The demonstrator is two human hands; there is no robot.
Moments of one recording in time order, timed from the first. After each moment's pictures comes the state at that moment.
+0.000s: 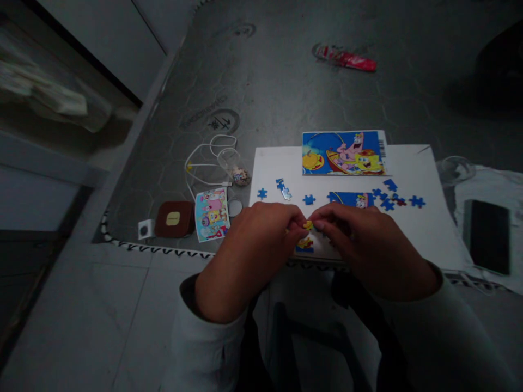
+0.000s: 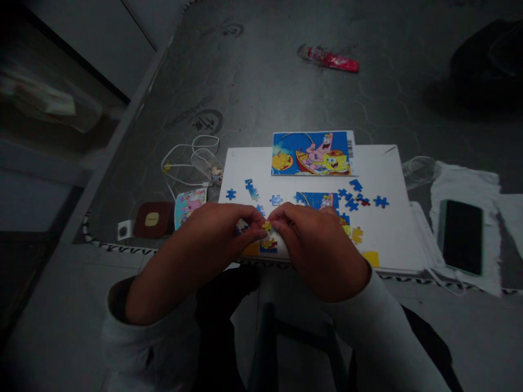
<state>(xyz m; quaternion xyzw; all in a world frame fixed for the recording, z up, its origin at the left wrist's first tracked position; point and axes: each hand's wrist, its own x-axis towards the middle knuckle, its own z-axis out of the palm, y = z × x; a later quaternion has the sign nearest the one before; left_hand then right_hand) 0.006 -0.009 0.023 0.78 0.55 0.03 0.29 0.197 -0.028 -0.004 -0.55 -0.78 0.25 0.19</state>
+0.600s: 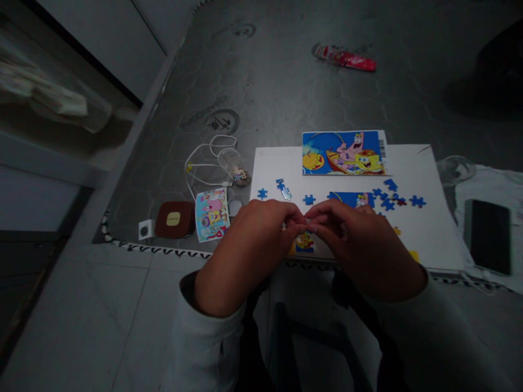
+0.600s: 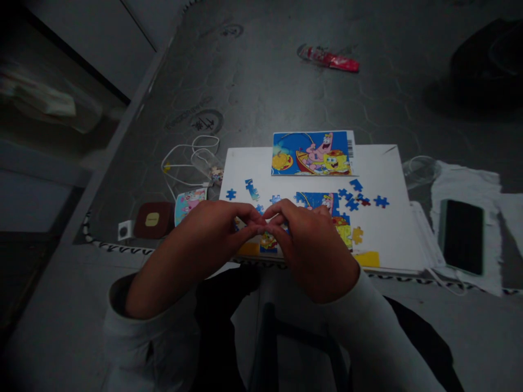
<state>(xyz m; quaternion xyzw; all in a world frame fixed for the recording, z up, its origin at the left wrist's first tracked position) 0.005 -0.004 0.020 0.78 0.54 0.04 0.30 0.185 -0.031 -0.004 -0.56 -0.77 0.21 0.21</state>
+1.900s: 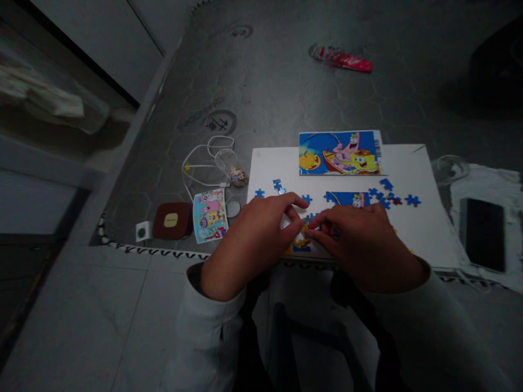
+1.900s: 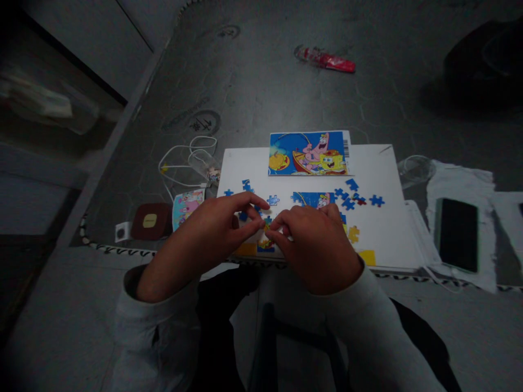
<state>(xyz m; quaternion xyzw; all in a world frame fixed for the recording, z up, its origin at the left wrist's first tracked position) 0.008 0.001 0.012 0.76 0.53 0.11 0.35 0.198 -0.031 -0.020 -0.57 -0.79 0.17 0.12</state>
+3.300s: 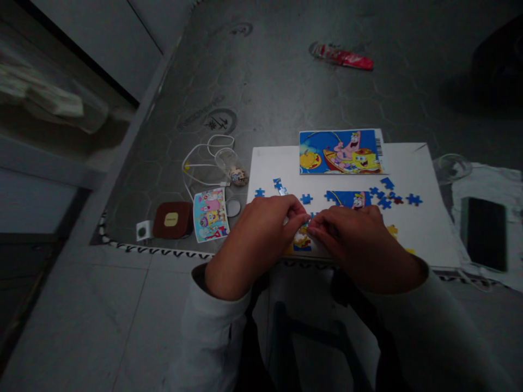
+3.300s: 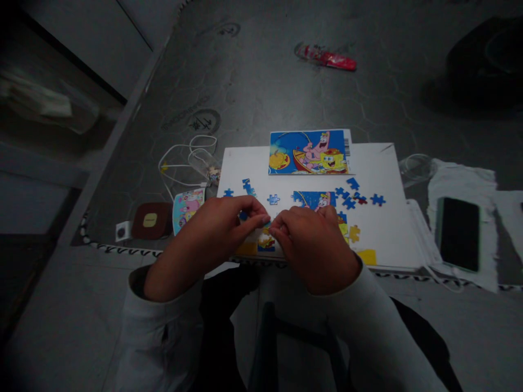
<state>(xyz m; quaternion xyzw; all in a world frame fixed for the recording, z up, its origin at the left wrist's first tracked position) 0.011 0.001 0.010 0.78 0.53 0.09 0.32 0.196 -0.032 -0.020 -0.57 -0.79 0.20 0.10</state>
